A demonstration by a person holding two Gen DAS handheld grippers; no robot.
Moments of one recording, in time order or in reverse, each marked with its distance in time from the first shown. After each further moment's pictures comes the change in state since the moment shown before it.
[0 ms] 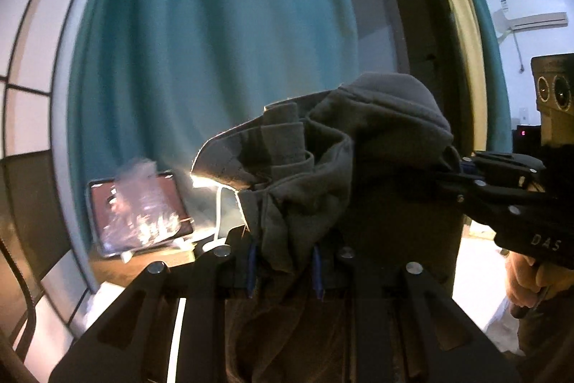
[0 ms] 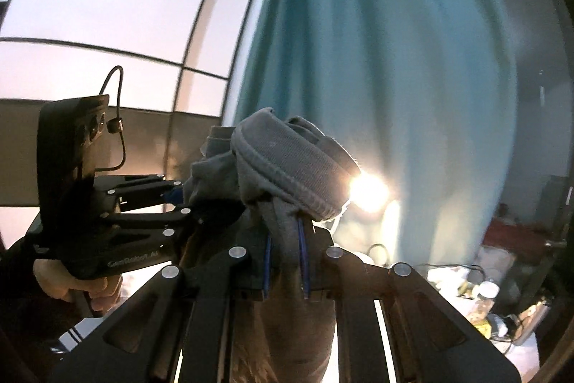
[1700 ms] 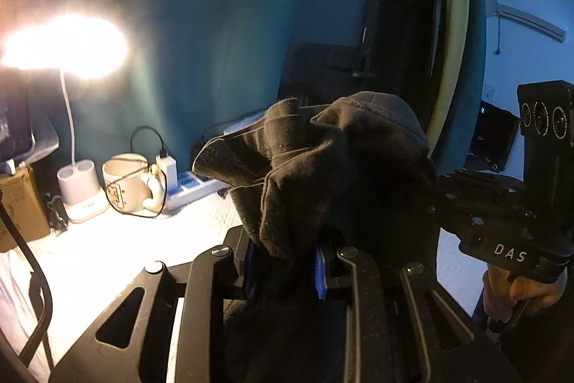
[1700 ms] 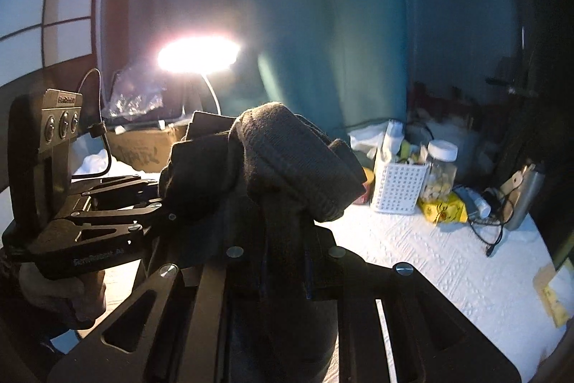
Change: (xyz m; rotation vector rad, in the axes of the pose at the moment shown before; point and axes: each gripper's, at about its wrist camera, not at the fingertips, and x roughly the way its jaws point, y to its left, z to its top) left arm 0.180 -0.118 -0.041 -0.120 0.303 -0.308; right arm 0.039 -0.182 -0.140 0.295 0.312 -0.250
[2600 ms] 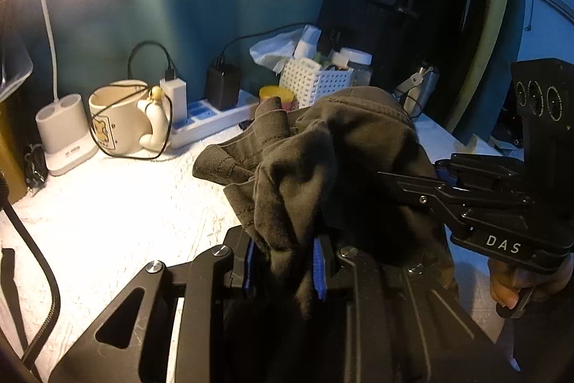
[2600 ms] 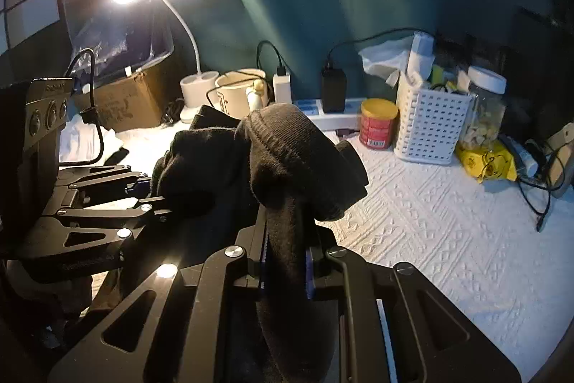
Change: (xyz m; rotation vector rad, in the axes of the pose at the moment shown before) left arm 0.087 0.045 -0.034 -0.055 0.241 0.046; right arm 0.122 -0.035 -0.036 0.062 0.235 0.058
